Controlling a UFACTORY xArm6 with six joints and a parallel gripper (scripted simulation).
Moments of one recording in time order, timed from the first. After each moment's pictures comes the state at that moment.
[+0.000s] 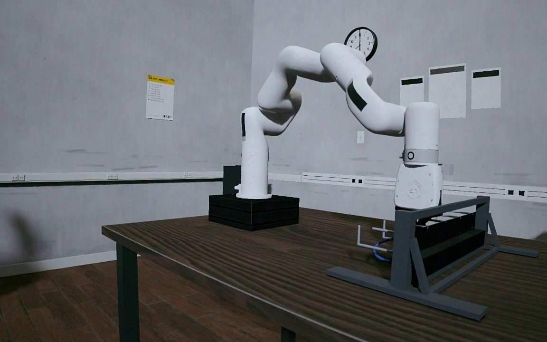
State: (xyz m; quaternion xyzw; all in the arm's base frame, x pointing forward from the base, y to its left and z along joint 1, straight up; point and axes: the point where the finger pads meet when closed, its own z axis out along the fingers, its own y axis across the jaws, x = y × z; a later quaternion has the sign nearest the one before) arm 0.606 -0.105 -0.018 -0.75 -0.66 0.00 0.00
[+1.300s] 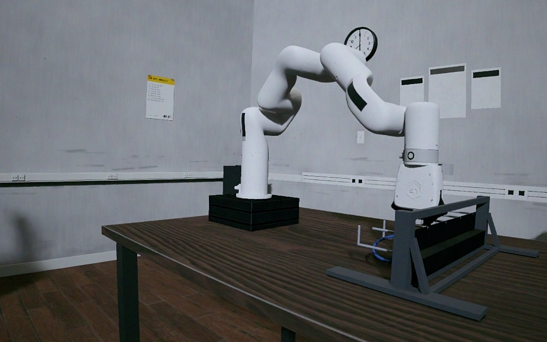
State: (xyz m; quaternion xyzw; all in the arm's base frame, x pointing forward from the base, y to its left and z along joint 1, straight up) arm 0.606 -0.105 -0.018 -0.75 -0.66 0.00 0.00
